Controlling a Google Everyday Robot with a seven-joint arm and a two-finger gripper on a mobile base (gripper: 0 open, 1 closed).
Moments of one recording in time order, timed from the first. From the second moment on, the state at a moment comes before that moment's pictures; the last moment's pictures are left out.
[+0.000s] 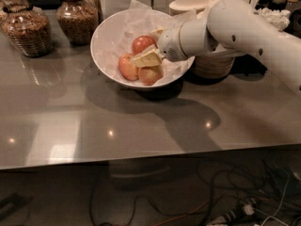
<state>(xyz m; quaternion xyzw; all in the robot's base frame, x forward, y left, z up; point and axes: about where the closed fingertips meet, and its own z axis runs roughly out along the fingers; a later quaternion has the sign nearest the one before) 0.665 0.008 0.912 -0.51 0.68 0.17 0.49</state>
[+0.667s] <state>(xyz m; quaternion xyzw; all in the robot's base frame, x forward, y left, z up) 0.666 0.009 0.926 -0.52 0.66 0.17 0.51</state>
